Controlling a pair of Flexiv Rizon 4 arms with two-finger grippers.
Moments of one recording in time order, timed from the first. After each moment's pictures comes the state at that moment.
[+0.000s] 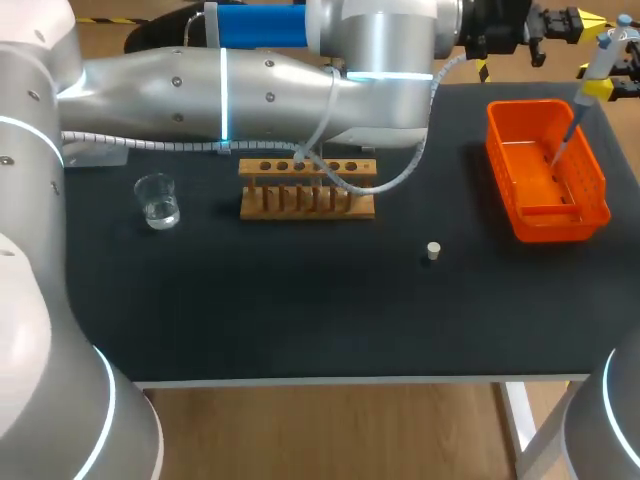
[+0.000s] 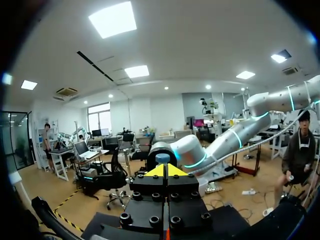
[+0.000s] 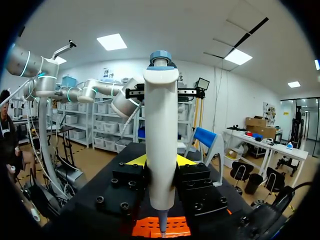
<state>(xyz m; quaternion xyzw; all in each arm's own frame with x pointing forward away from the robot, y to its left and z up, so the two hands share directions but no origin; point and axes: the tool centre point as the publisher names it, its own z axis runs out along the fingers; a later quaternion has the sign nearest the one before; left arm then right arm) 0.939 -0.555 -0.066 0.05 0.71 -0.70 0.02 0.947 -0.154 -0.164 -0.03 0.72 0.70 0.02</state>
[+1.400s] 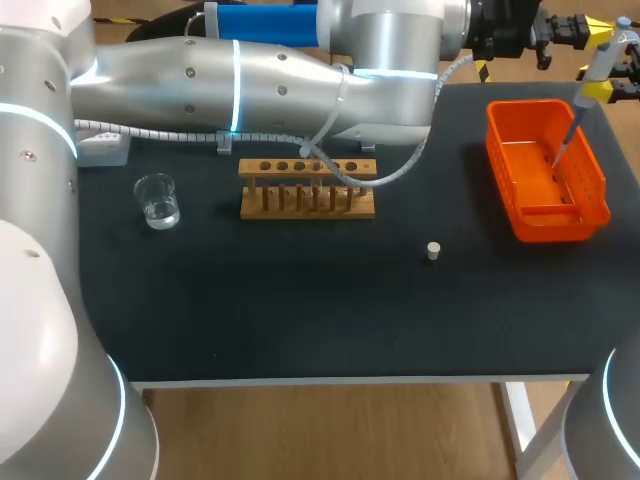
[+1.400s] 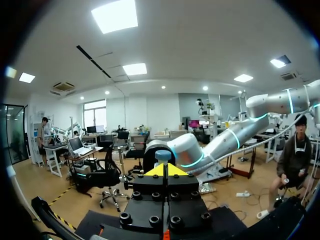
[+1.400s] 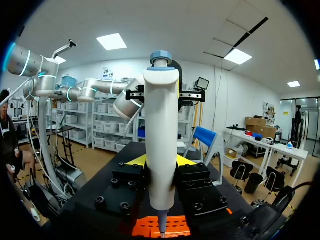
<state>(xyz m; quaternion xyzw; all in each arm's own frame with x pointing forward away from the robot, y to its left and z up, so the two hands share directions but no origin) 0.941 -0.567 -0.079 0.05 0.71 -0.70 -0.01 0.947 -0.155 -0.167 -0.03 0.72 0.70 0.03</state>
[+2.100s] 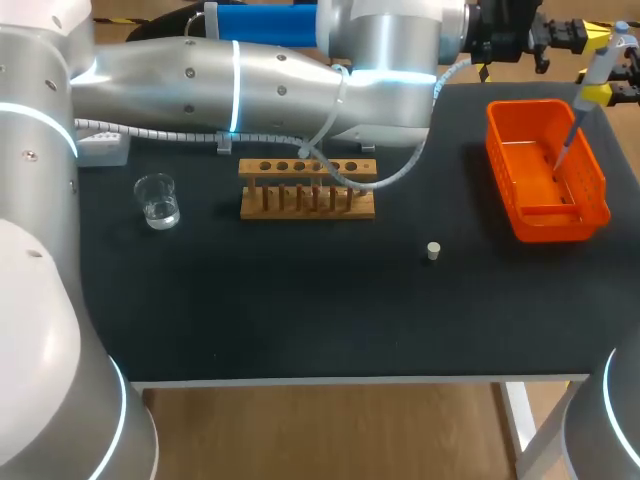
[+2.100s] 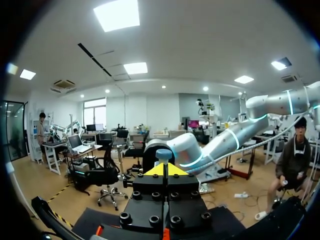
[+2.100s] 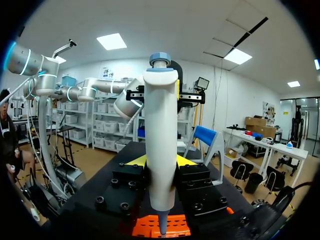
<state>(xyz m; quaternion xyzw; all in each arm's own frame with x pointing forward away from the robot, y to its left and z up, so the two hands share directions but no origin) 0.940 -0.566 -0.086 0.04 0.72 -0.70 -0.02 0.946 -0.155 -0.171 -0.03 0.72 0.70 0.03</state>
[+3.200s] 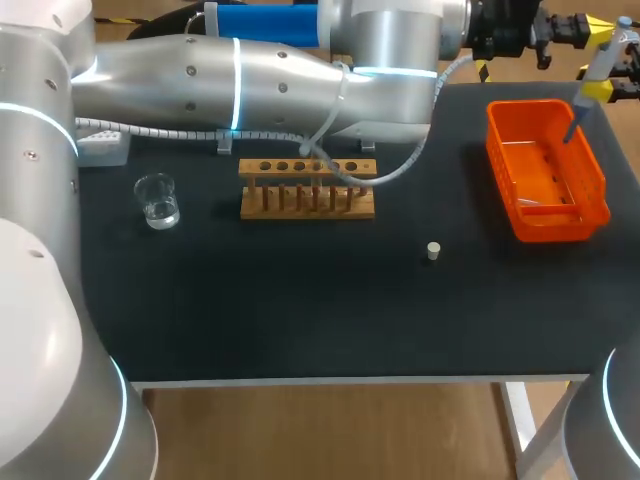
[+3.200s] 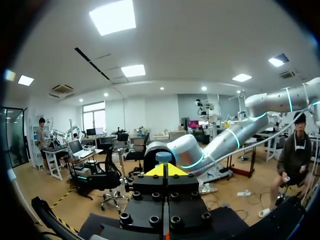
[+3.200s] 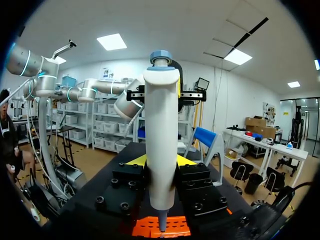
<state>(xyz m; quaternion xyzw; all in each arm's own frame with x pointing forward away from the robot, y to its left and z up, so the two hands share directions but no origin) 0.942 -0.568 -0.072 0.06 0.71 -0.70 -0.01 0.947 -0.155 -0.166 -0.03 0.72 0.70 0.03</state>
